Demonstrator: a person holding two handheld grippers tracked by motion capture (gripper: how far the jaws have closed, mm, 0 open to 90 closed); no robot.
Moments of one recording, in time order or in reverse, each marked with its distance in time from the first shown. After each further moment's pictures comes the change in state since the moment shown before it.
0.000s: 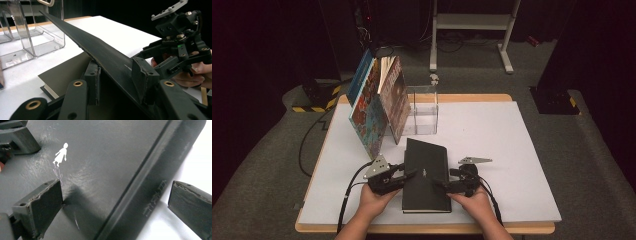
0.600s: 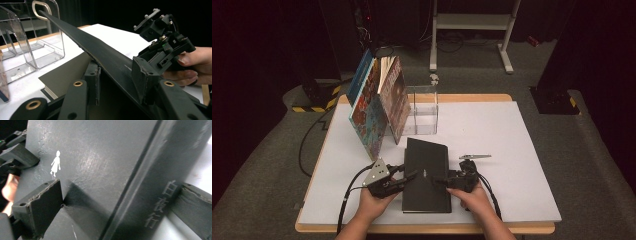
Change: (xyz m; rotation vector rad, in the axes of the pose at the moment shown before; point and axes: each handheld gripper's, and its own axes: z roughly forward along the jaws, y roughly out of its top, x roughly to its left) left arm -0.010 0.001 -0.006 -0.045 0.008 0.086; right arm -0.016 0.005 0.008 0.039 0.180 0.137
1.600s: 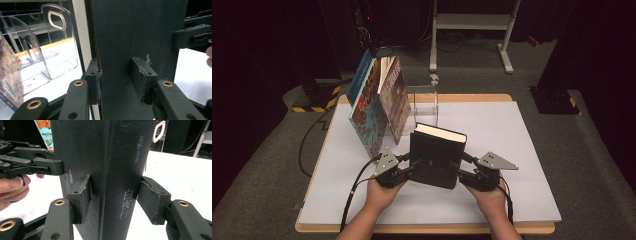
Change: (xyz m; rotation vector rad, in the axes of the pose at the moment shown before) left arm 0.000 0.022 0.024 0.003 0.112 0.016; right arm 0.061 0.005 -0.066 -0.351 -0.391 -0.465
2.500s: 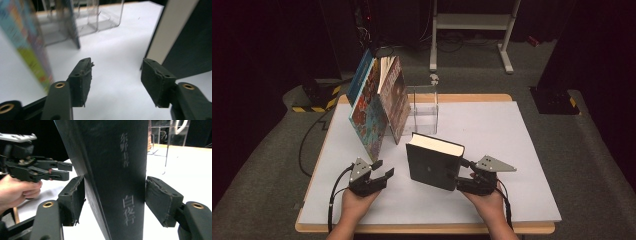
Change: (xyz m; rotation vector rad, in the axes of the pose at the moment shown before) left arm 0.044 -0.054 -0.054 0.163 0.200 -0.140; right arm 0.006 -0.007 0.002 0.018 0.125 0.044
